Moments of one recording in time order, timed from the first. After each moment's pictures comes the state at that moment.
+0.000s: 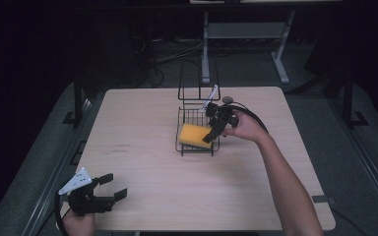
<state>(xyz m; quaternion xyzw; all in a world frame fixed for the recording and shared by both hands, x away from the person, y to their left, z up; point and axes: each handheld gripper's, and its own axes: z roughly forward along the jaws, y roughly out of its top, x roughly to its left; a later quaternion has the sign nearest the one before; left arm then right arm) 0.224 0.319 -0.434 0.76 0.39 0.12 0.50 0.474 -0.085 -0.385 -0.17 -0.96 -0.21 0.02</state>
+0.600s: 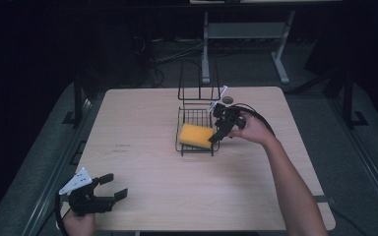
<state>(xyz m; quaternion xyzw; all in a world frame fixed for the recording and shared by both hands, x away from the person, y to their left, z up) 0.224 0.318 -0.434 0.76 0.39 0.12 0.50 0.470 -0.108 -0.388 -0.19 -0.95 -0.23 0.02</state>
